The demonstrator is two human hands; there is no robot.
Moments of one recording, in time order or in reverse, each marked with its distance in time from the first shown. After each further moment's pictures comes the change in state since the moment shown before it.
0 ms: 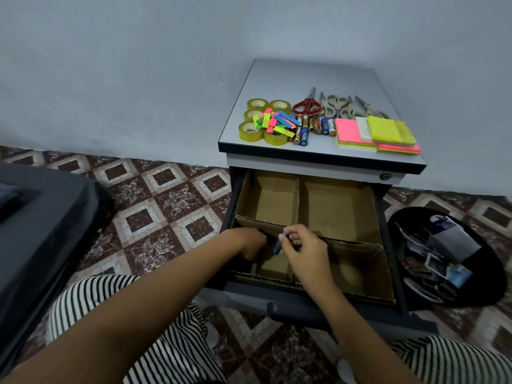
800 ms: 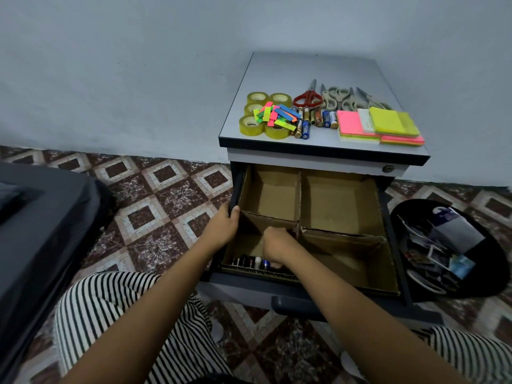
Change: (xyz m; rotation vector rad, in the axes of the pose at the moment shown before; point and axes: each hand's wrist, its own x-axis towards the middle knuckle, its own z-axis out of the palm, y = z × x) left_hand -0.036 -0.025 0.019 -0.995 0.725 -0.349; right_hand 0.042 -0.043 0.042 -0.568 -0.752 0.502
